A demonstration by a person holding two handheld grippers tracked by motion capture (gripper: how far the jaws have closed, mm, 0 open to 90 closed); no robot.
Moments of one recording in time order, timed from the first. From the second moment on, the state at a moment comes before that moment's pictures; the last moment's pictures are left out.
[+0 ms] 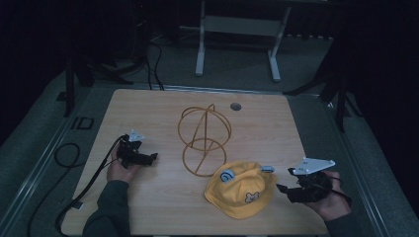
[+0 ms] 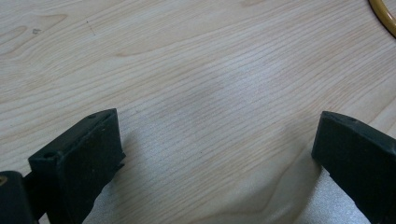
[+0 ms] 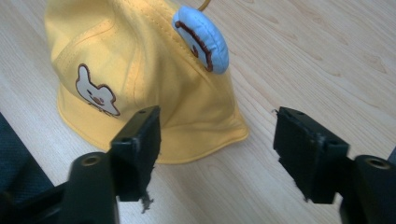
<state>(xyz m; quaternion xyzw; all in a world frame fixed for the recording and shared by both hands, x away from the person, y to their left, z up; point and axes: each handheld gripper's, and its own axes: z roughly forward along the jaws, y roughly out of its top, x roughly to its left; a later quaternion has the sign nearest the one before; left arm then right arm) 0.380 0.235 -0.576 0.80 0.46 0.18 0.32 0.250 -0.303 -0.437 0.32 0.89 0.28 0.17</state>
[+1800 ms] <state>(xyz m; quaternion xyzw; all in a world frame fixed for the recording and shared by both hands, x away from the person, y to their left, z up) 0.379 0.235 -0.576 0.80 0.47 0.18 0.32 0.314 -0.181 -0.423 0.06 0.99 0.11 0.08</state>
